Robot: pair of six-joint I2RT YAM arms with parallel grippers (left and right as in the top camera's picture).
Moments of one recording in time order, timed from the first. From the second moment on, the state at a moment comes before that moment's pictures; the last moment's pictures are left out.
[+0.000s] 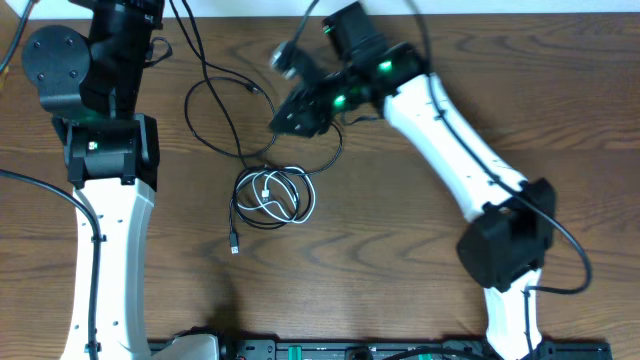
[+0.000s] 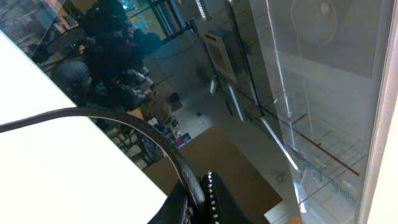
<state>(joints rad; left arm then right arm) 0.07 1.38 1.42 0.33 0.30 -1.22 0.58 2.13 2.06 -0.88 -0.83 -0.21</state>
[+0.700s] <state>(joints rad) 0.07 1.38 1.42 0.30 0.28 -1.22 0.73 2.35 2.05 -0.50 -0.86 -0.09</state>
